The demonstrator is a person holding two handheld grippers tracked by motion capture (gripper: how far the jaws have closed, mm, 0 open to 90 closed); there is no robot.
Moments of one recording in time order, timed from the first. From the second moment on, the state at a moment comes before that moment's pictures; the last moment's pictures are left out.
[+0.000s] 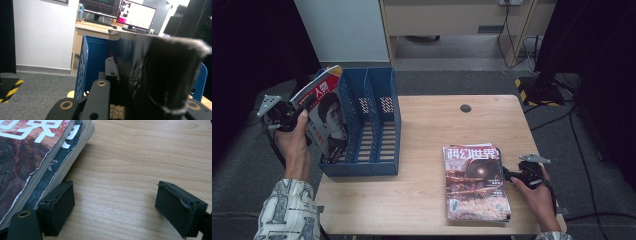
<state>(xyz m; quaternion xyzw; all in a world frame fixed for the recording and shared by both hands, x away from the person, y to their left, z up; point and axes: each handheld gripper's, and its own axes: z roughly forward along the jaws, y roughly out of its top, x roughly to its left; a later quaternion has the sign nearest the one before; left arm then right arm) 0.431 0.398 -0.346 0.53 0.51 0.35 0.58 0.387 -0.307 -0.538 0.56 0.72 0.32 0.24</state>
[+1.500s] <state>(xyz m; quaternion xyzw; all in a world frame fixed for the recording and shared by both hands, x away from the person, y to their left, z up) 0.408 0.417 -0.381 0.52 0.55 0.34 0.56 0.387 -0.307 -0.538 0.56 0.72 0.32 0.24</state>
